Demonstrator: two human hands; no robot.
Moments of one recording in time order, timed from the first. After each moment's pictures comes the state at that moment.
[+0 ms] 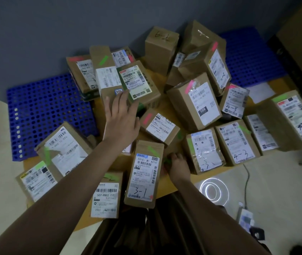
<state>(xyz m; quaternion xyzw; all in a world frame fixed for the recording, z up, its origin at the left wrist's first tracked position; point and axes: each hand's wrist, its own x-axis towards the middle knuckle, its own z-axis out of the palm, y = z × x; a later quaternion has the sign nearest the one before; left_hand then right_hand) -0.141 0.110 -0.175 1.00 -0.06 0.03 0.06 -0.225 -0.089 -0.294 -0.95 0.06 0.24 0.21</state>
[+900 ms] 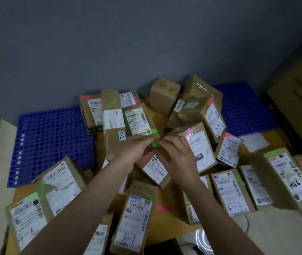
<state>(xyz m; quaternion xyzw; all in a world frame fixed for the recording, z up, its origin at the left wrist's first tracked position) -0.091 0.073 -0.118 0.64 0.26 -0.18 0.70 -0.096 -0.076 -0.149 -0.88 -0.28 -0.24 0.31</state>
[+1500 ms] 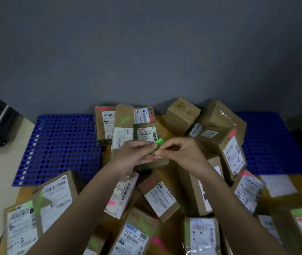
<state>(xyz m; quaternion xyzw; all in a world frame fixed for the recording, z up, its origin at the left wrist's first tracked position) -0.046 0.106 -0.109 0.60 0.24 -0.15 0.75 0.015 -0.058 -0.108 -0.73 -0.19 0.25 0.60</state>
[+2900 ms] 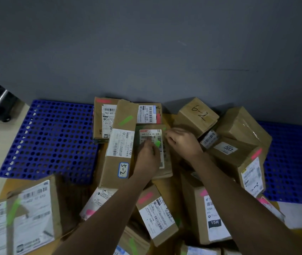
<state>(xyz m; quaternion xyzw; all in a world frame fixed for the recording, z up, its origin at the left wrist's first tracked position) 0.022 0.075 -0.216 0.80 0.33 -0.04 0.51 0.138 -0.032 -0.244 -0.87 -0.46 0.03 0.18</state>
